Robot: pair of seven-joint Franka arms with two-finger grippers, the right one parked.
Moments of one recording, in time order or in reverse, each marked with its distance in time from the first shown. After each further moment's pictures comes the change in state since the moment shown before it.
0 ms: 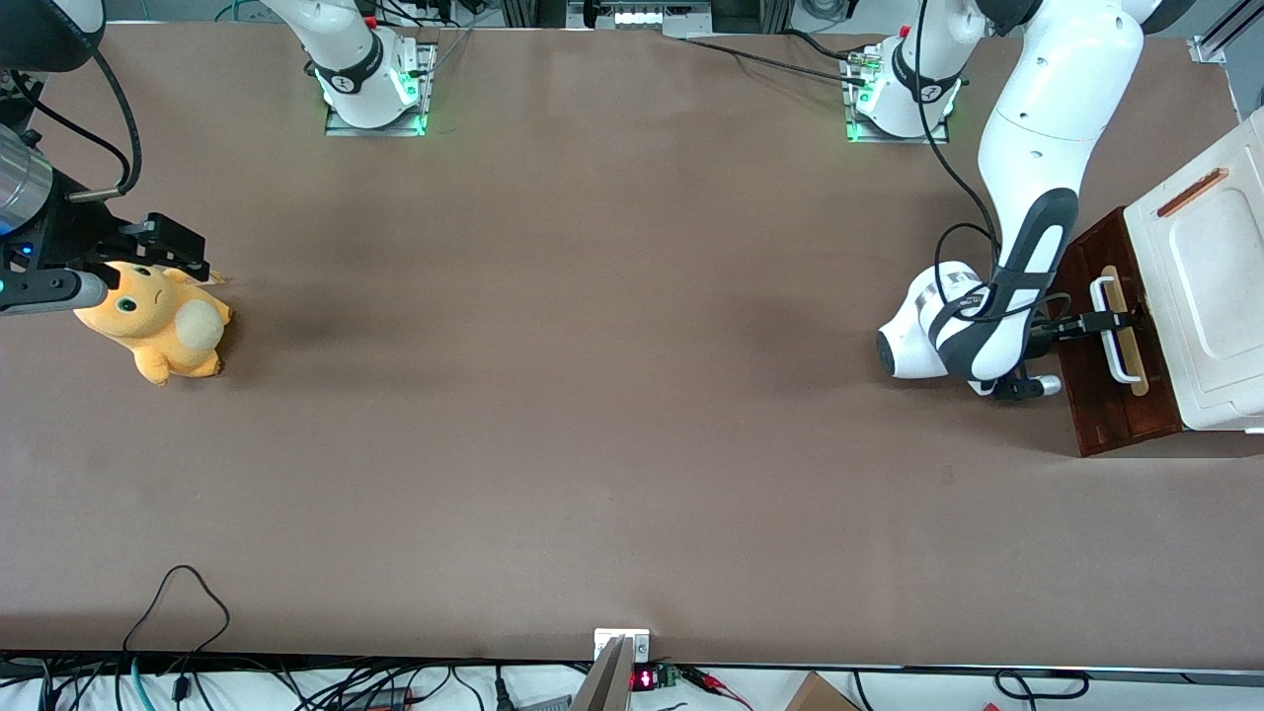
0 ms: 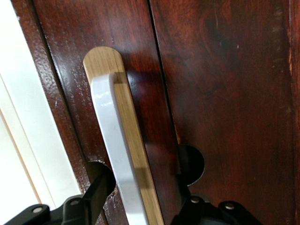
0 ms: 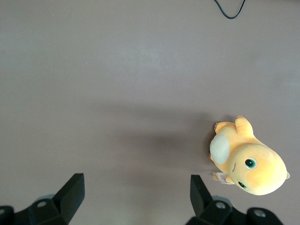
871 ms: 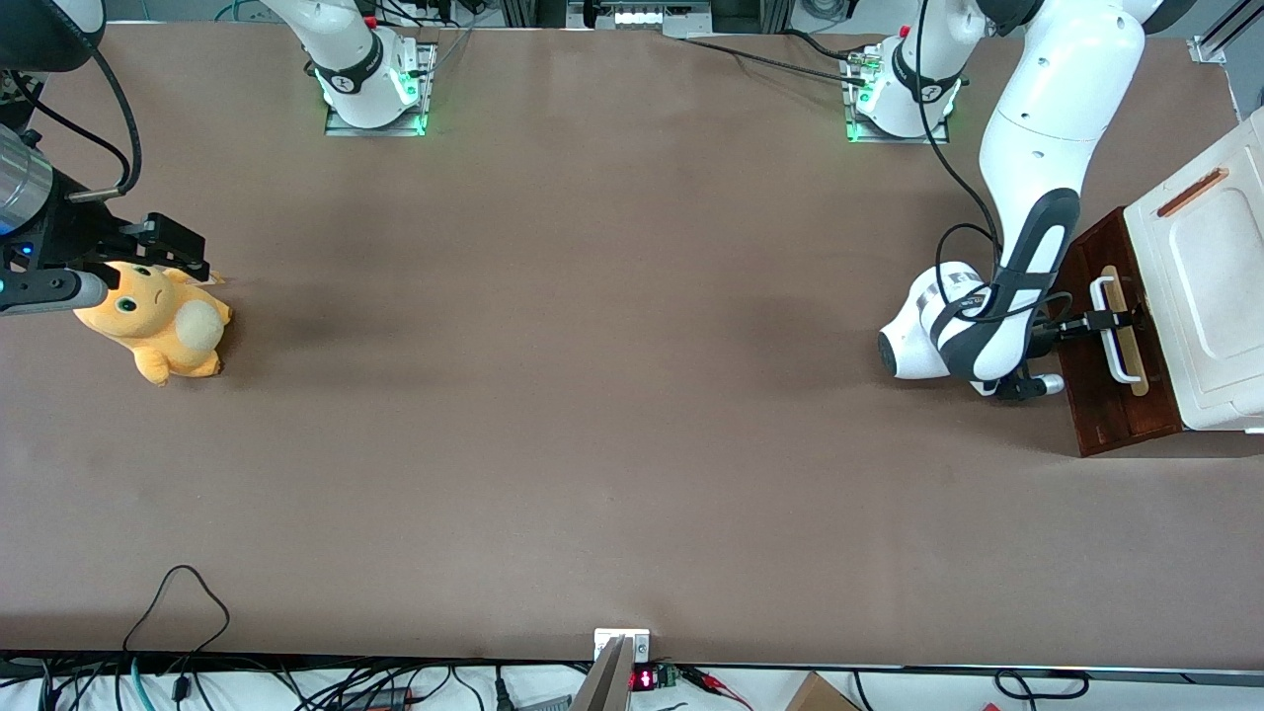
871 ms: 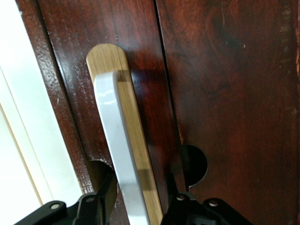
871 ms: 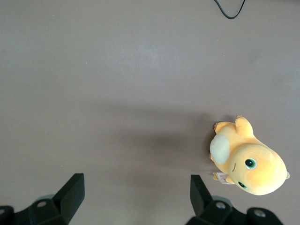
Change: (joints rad) arm 0.003 0.000 0.000 0.002 0.000 -0.007 -0.015
